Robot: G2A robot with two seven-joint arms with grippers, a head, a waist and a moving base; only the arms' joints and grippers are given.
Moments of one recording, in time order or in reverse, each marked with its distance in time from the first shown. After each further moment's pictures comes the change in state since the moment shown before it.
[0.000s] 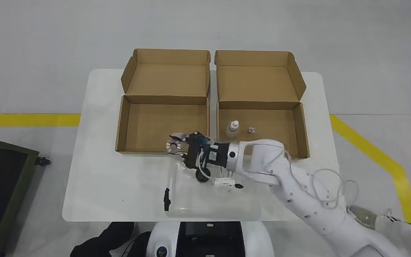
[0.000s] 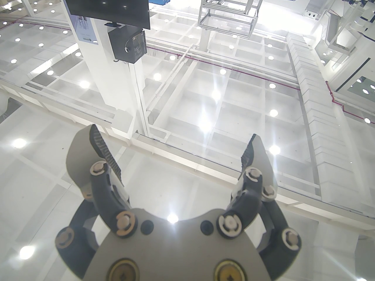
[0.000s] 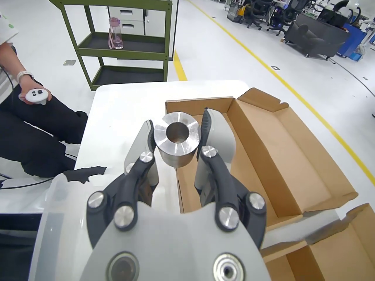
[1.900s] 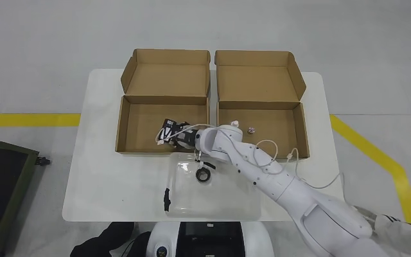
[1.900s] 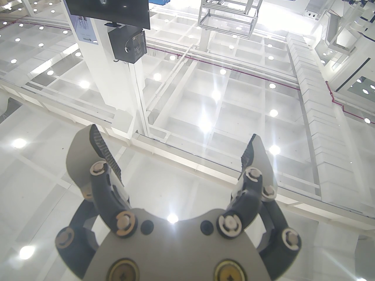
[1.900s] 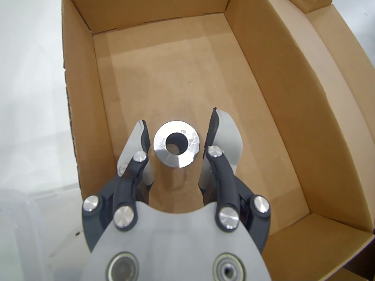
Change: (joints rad) left arm 0.000 0.000 0.000 0.000 0.000 0.000 0.000; right arm 0.261 -0.308 -0.221 0.663 -0.078 0.162 0.086
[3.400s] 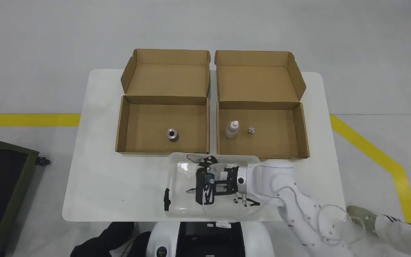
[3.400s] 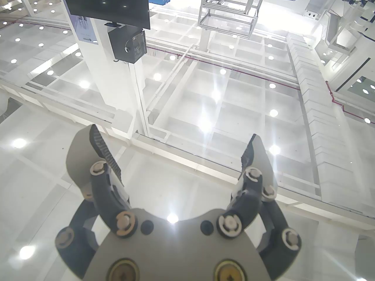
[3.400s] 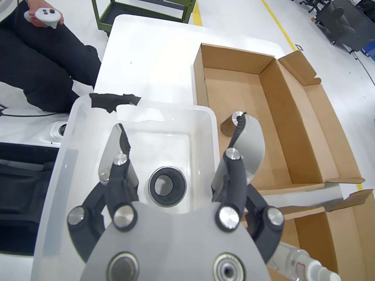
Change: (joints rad) left arm 0.000 0.000 0.000 0.000 0.000 0.000 0.000; right arm -0.622 0.251 0.509 -0.823 -0.322 -0.540 0.002
